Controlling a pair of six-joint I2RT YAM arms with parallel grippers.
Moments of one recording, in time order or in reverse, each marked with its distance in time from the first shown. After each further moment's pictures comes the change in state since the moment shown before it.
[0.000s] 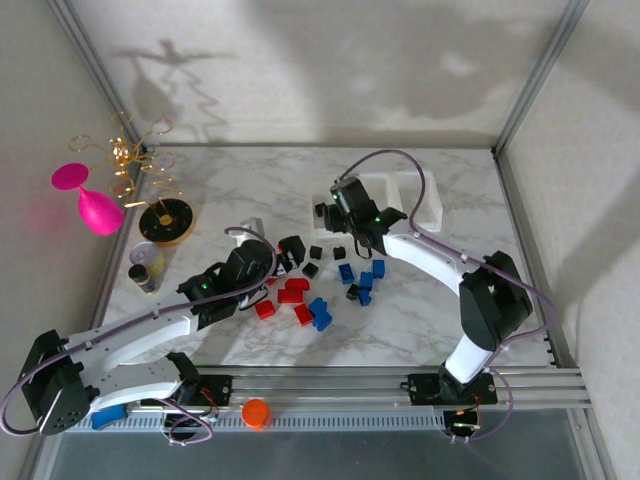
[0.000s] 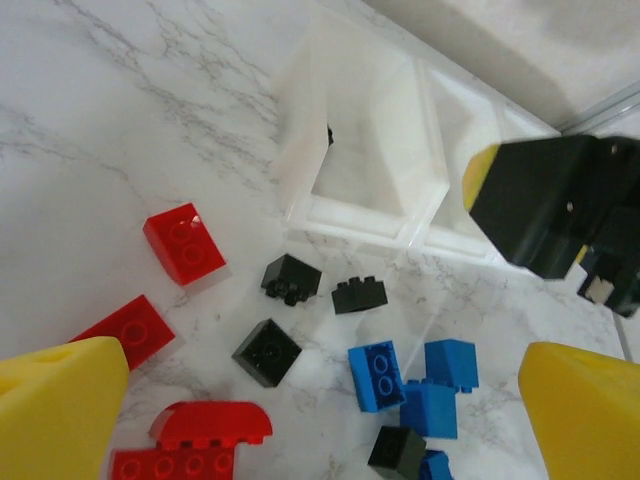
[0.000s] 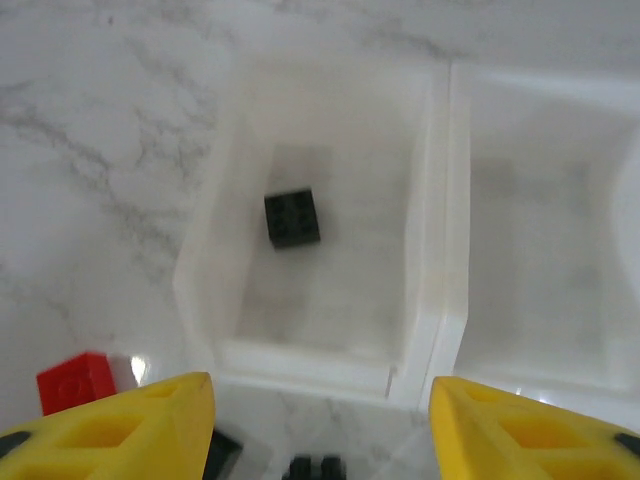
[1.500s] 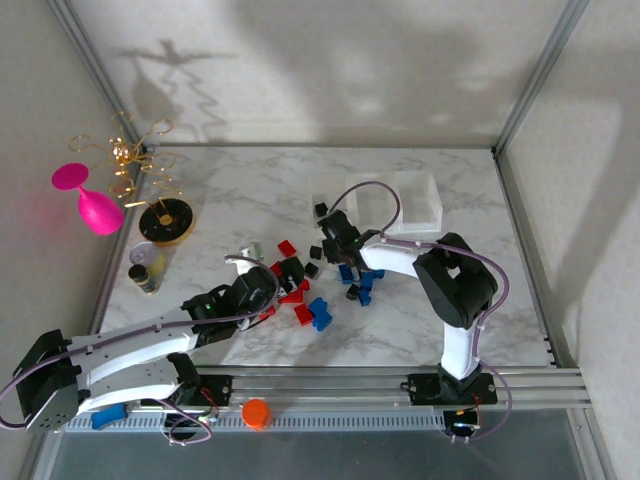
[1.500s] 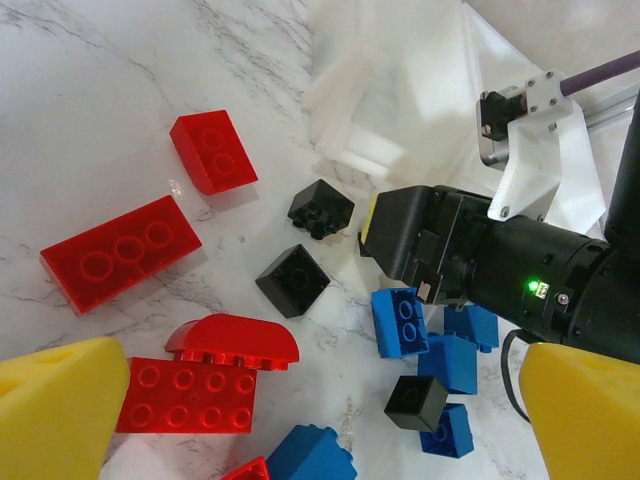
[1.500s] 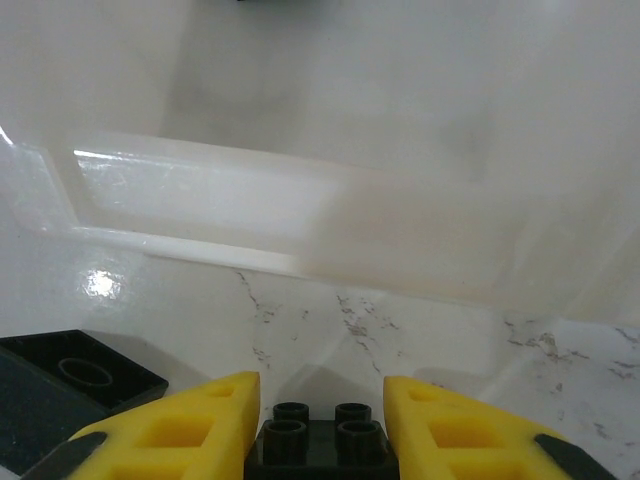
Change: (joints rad) left arm -0.121 -0.045 -0.150 0.043 -0.092 -0.173; right arm 0.041 0.230 -0.110 0.129 -0.007 0.035
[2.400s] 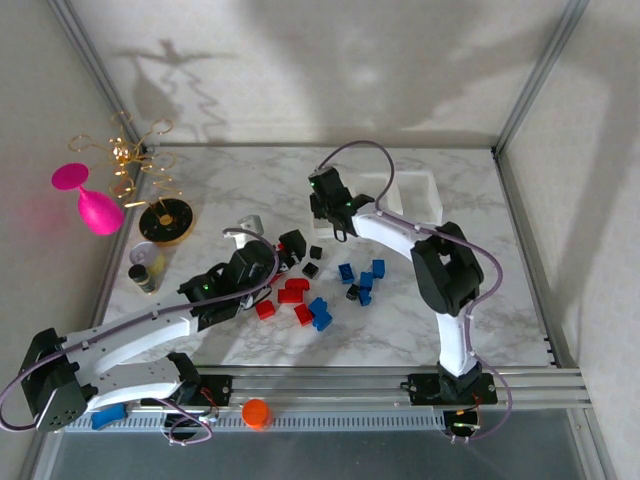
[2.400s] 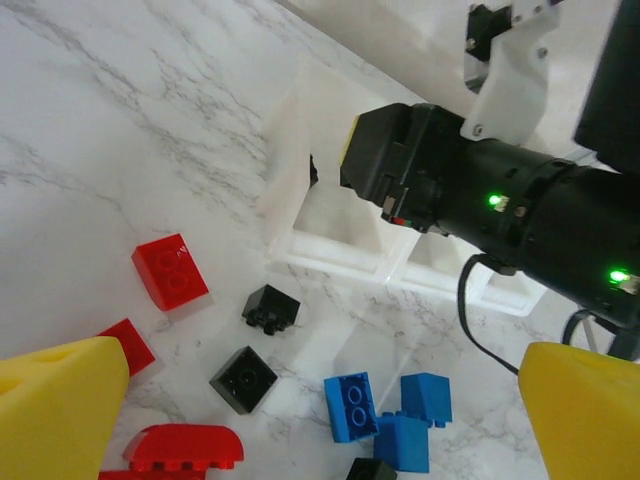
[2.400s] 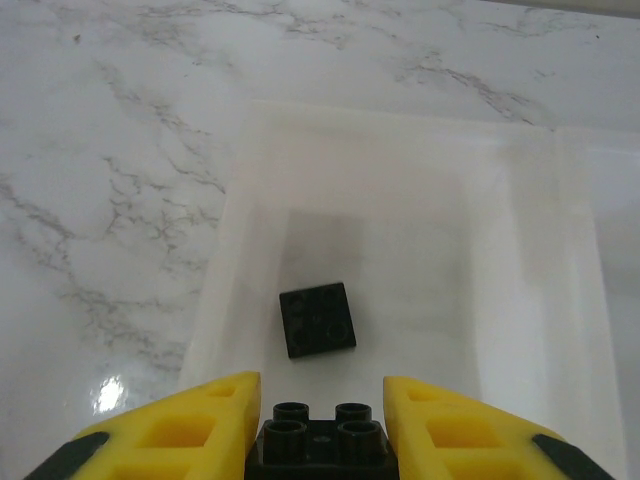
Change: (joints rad) left arm 0.077 0.057 0.199 -0.042 -0.029 0.139; right arm -0.058 0.139 0.410 -0.039 0.064 -0.084
